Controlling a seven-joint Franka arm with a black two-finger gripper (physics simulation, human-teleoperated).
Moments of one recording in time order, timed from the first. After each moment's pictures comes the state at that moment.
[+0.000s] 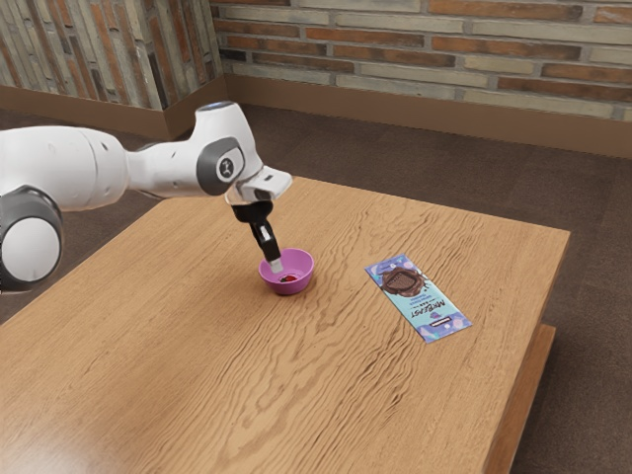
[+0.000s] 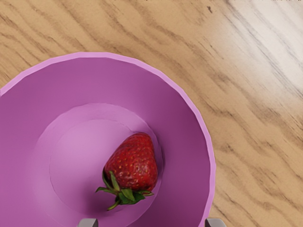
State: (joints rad) arm 0.22 0.68 -0.23 -1.40 -0.06 2.07 0.79
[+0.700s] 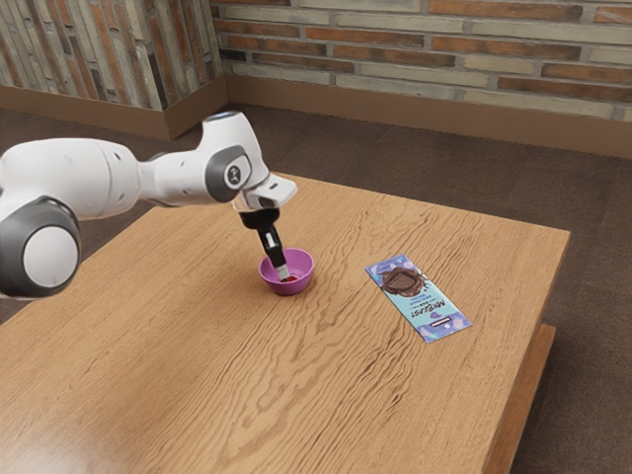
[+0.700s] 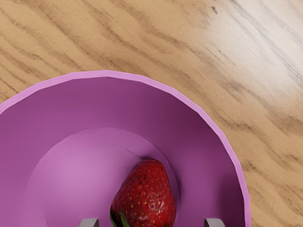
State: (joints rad) arm 0.21 0.78 -0.23 -1.31 -0.07 2.06 0.87
